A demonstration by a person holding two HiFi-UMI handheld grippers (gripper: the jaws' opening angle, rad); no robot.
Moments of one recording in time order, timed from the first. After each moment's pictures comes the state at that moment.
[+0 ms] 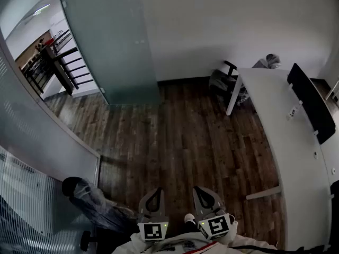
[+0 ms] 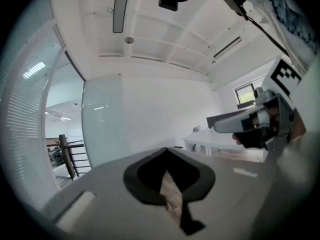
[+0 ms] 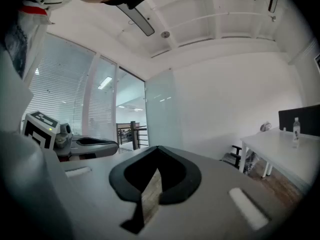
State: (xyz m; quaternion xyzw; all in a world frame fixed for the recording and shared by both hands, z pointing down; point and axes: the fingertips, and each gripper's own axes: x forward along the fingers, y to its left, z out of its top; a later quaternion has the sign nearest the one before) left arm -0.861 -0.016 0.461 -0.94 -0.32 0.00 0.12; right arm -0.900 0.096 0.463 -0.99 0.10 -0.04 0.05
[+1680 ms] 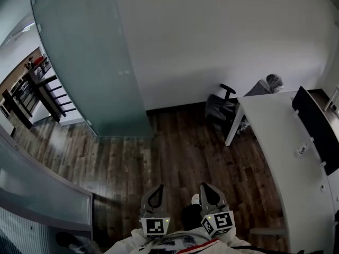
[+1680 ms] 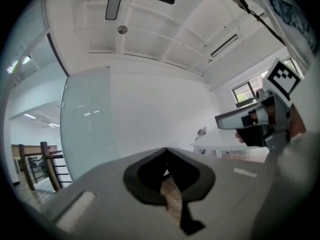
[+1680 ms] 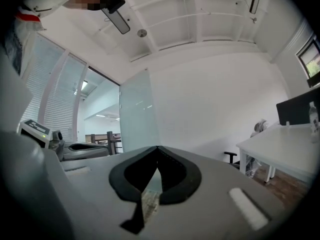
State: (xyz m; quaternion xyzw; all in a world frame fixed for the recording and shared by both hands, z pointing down) left arm -0.541 0.106 0.467 -0.93 -0.35 0.04 0.14; right arm -0.590 0.242 0.469 -1.00 0.03 0.01 0.09
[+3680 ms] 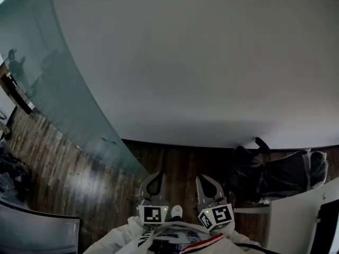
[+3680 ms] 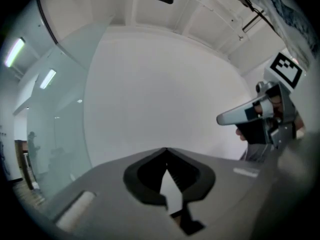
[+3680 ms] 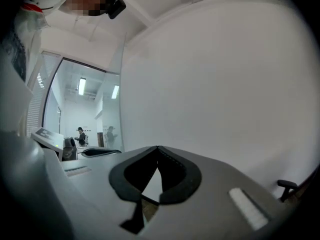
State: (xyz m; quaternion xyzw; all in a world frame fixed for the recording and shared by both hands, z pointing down) left arm 0.211 0.283 0.454 -0.96 -0.25 0.02 0.12; right arm 0.182 0.405 0.438 -0.98 0.18 -0.01 0.08
